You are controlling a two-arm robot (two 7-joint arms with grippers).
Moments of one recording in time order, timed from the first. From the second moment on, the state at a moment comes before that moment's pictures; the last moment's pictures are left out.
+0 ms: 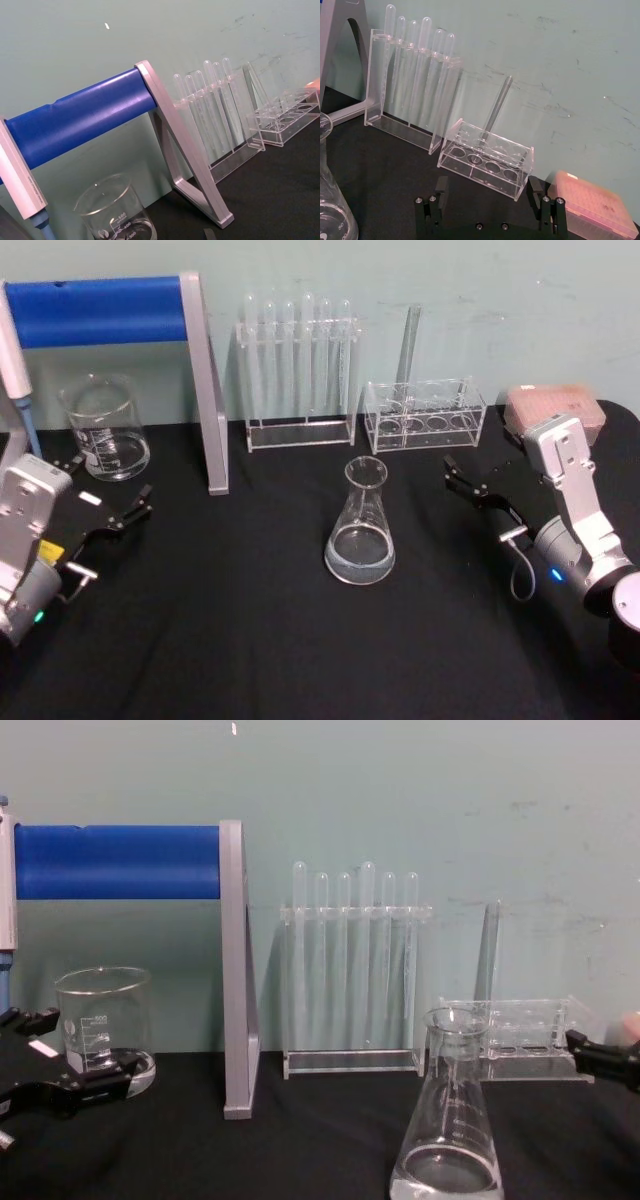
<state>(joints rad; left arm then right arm) -0.20 0.60 0.45 -1.41 -0.25 -0.12 0.03 0.19 0.36 -0.25 -1.40 0.05 -0.06 0.09</state>
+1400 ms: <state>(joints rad) -0.20 0.60 0.45 -1.41 -0.25 -0.12 0.03 0.19 0.36 -0.25 -1.40 0.05 -0.06 0.09</state>
